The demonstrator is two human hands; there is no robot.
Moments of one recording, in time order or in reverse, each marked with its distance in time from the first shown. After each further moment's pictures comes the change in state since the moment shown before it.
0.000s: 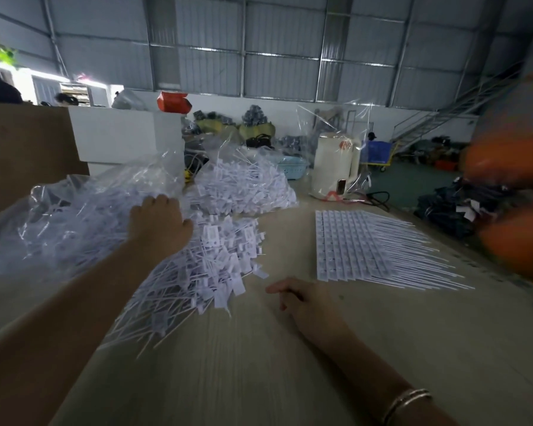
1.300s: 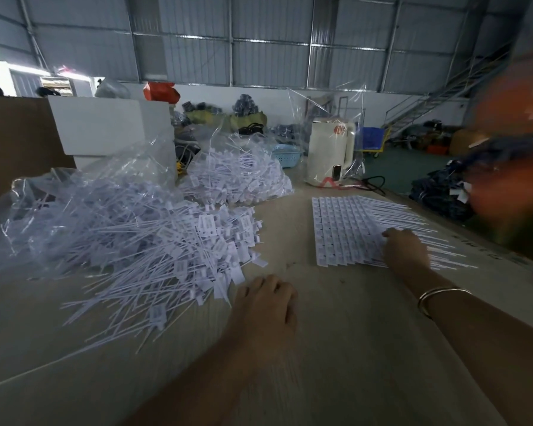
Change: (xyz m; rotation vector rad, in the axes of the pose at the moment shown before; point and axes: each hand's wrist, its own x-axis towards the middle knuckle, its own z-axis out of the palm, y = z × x) left_hand -0.144 0.121 0.036 -0.579 -0.137 0.481; right_hand 0.064 0.105 -0.135 -0.834 0.347 0.475
